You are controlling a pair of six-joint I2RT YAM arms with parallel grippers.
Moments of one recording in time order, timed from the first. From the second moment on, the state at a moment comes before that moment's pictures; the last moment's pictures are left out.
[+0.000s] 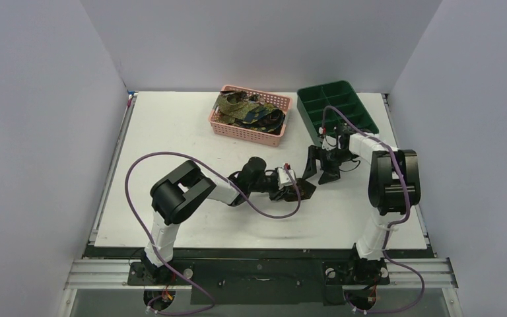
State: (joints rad) left arm -0.85 2.06 0.96 0.71 0.55 0.28; right arm 0.06 1.88 1.22 -0.80 -0.52 0.03
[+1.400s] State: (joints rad) left arm -0.82 2.05 0.95 0.70 0.61 0.29; right arm 0.21 1.78 1.13 -0.77 -0.58 0.06
